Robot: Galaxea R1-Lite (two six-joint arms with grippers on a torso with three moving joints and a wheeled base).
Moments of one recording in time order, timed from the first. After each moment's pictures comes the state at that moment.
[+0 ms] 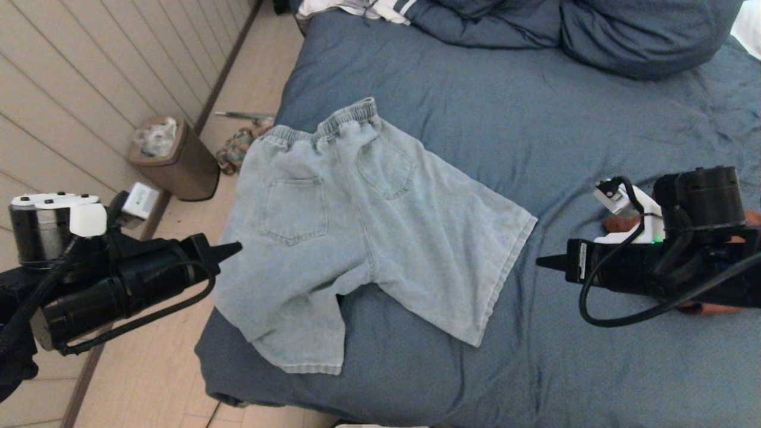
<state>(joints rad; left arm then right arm) -0.22 1.52 -0.58 -0.68 -0.23 -0.51 0.17 1.53 -0.86 -0.12 0.26 0.27</state>
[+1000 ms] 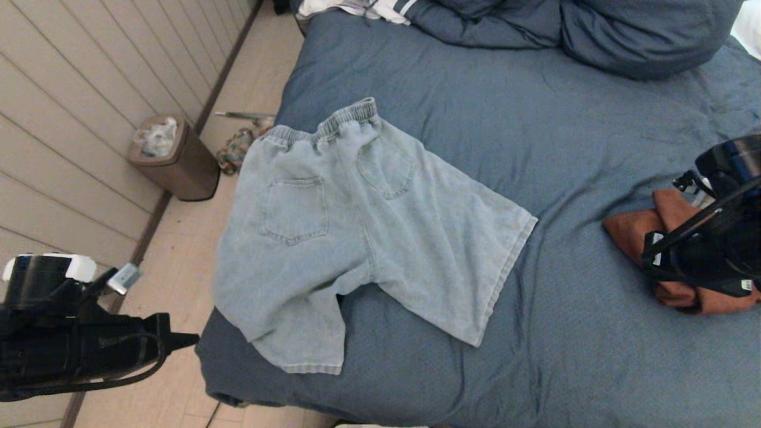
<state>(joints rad) 0.04 1.57 -0.51 -0.23 -0.43 -0.30 -0.06 1.55 -1.18 0.49 -0.13 0.35</state>
